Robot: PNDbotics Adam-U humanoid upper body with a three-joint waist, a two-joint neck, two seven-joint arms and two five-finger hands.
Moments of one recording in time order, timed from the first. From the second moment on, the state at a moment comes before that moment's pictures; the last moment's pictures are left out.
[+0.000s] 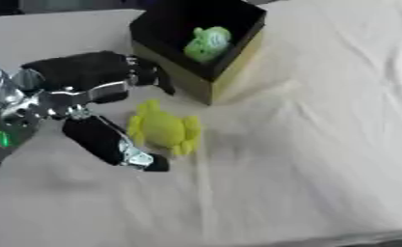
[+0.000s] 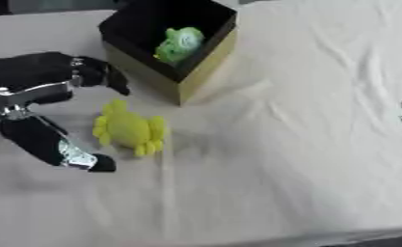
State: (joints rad) left arm -0.78 0.75 -0.57 -1.99 -0.50 0.24 -0.69; right arm -0.40 -0.56 -0.01 -1.99 0.32 -0.16 -0.47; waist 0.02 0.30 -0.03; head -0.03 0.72
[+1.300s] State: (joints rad) left arm -0.77 0.67 -0.60 -1.82 -0.72 0.22 -0.66; right arm -0.40 -0.55 0.00 -1.99 0.32 -0.17 -0.47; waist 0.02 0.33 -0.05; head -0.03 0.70
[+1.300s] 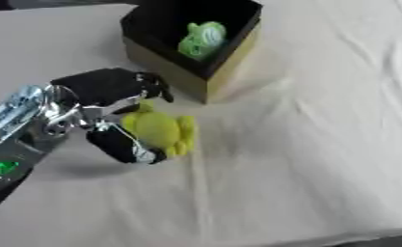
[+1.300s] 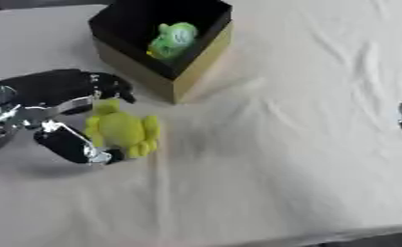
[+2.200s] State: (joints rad) left arm -0.76 0.62 -0.61 -1.62 -0.74 0.11 -0.54; right arm -0.40 -0.54 -0.01 -1.99 0.32 -0.17 -0.49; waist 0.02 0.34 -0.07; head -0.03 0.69
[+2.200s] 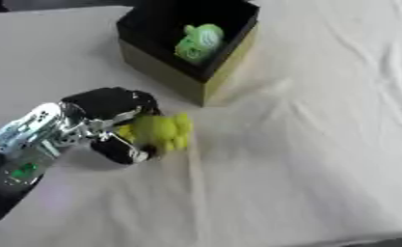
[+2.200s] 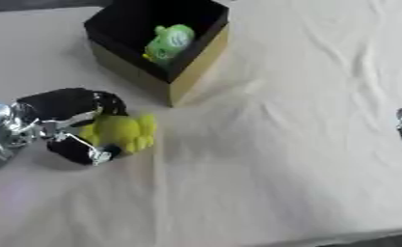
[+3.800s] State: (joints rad) left arm -1.00 0.63 -0.38 -1.73 -0.70 0.19 -0.37; right arm -0.41 -0.54 -0.01 -1.99 0.32 -0.17 -0.50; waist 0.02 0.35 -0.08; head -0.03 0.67
